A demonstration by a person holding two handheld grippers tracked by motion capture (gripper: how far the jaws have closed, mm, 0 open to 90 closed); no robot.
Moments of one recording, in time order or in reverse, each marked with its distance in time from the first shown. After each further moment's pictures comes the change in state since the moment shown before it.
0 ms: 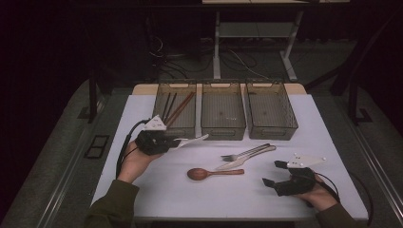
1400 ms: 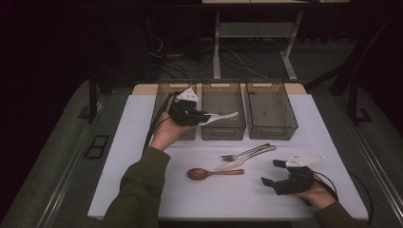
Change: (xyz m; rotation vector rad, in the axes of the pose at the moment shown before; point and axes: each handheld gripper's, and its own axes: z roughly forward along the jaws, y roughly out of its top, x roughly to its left) left arm 0.009 0.099 0.064 -0.047 -0.071 0.081; right arm -0.001 0.003 0.003 -0.006 0.014 -0.005
